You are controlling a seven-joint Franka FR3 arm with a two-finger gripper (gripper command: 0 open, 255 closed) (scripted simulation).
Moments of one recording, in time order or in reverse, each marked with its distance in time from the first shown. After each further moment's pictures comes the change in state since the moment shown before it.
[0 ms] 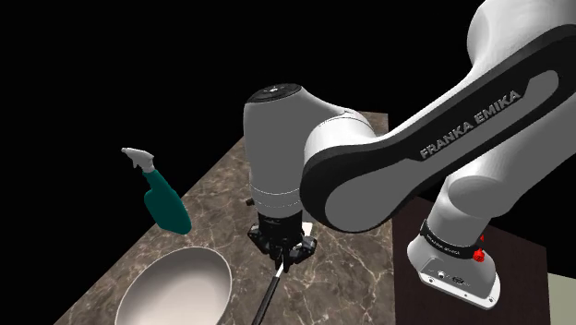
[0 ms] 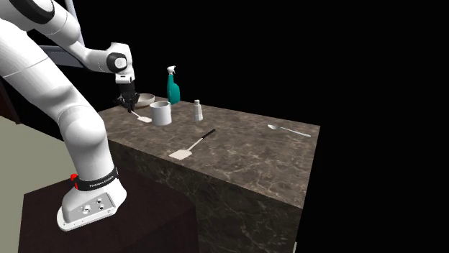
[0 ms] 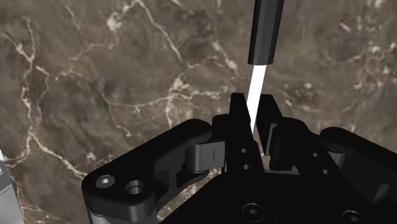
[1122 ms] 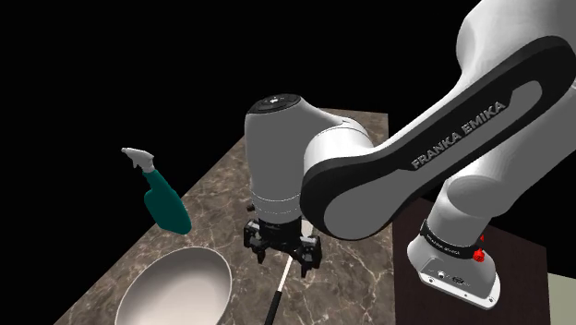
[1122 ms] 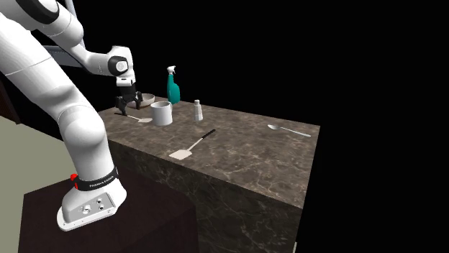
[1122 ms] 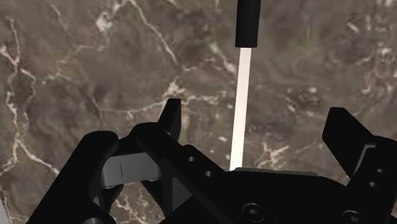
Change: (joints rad) arm -0.016 0.032 0.025 -0.016 -0.010 0.047 0.007
